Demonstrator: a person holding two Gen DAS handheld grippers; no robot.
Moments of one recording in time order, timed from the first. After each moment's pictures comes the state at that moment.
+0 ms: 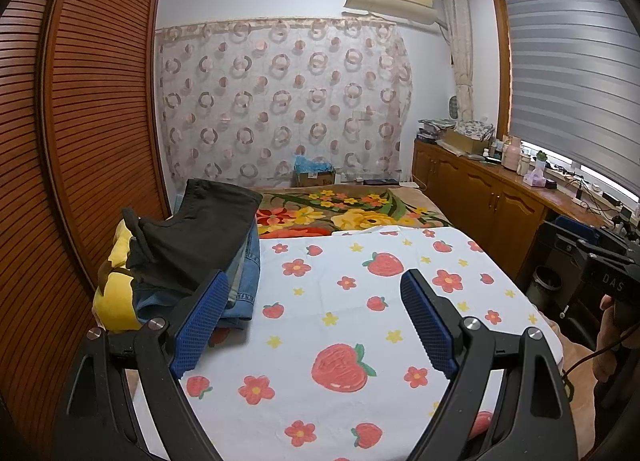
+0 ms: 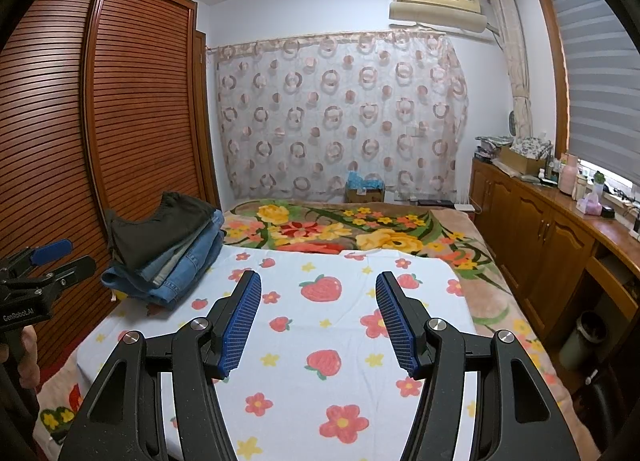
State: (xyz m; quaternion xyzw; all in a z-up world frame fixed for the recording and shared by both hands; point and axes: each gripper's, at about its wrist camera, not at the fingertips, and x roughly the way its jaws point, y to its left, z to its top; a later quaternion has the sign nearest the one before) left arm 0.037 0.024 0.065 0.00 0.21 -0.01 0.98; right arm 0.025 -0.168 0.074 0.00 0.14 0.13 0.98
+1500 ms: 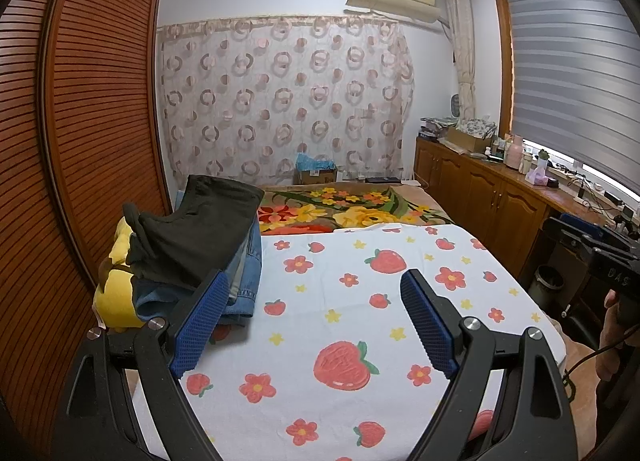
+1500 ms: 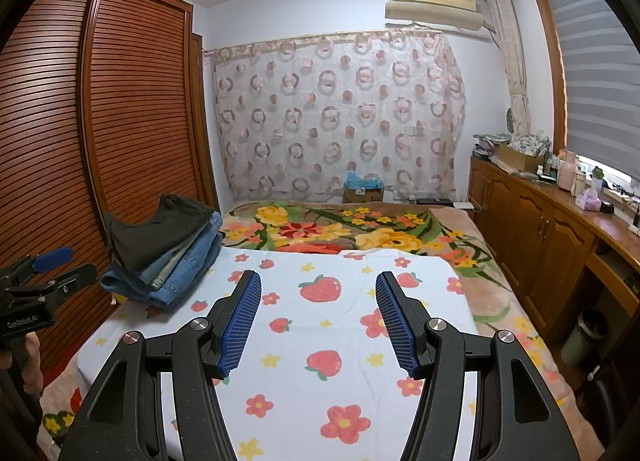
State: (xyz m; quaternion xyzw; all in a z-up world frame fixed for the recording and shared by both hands) left arm 0.035 0.027 0.068 -0.01 0.22 -0.01 0.98; right arm 0.024 -0.167 0.070 0.00 0.14 0.13 0.98
